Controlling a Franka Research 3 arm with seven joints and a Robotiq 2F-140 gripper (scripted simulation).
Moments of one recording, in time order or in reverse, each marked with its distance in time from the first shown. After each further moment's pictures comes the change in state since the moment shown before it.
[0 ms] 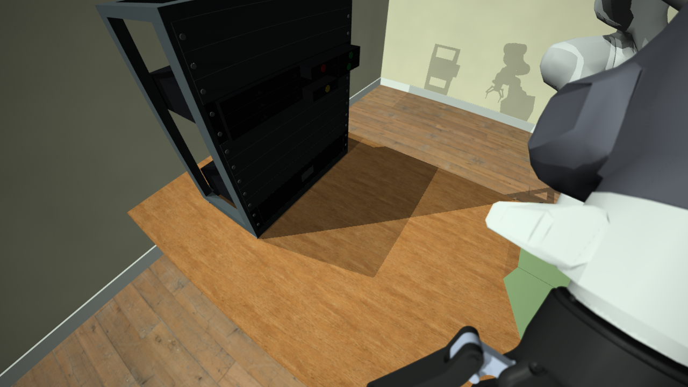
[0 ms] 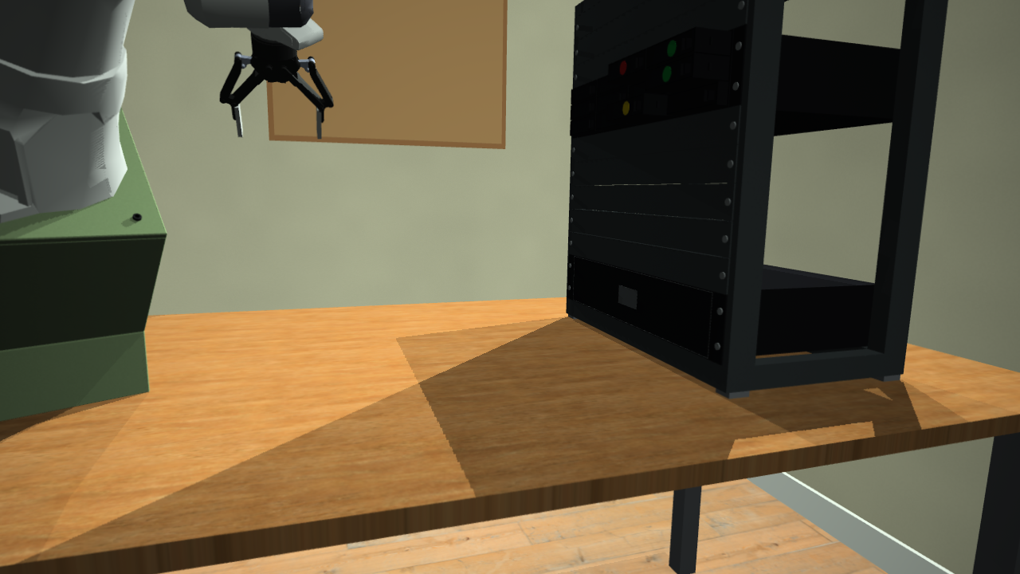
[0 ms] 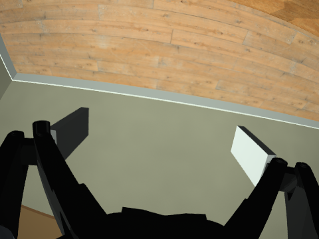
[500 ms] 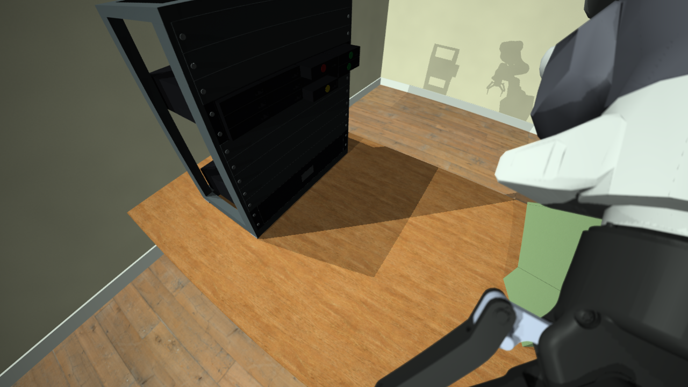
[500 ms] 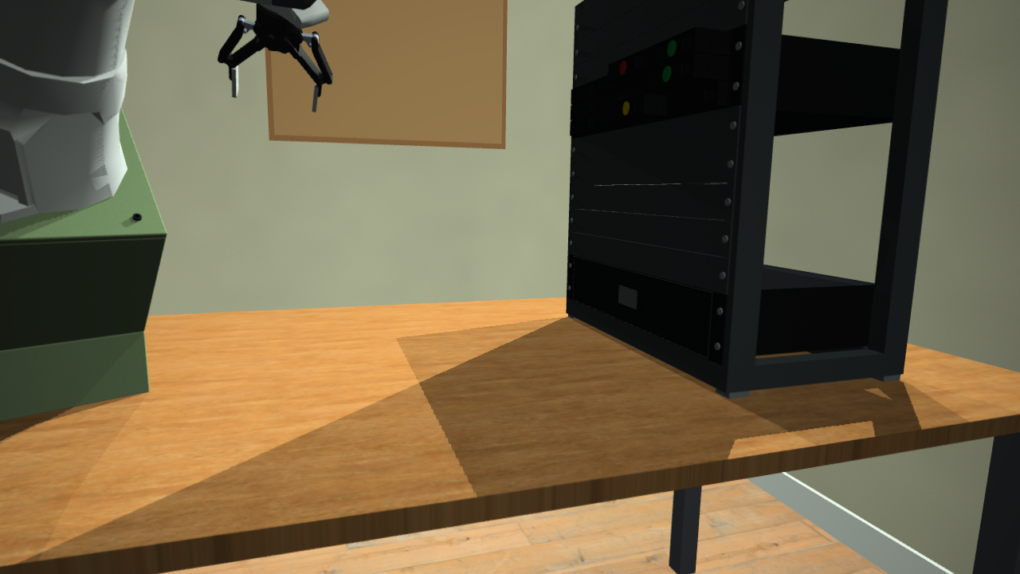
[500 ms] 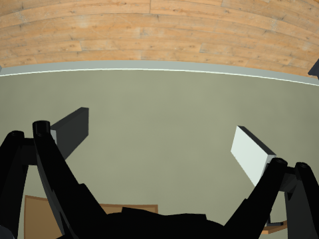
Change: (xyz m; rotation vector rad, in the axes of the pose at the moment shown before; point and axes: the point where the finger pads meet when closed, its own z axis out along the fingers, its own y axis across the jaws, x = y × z) arm -0.046 0.005 -0.046 -0.097 -0.125 0.115
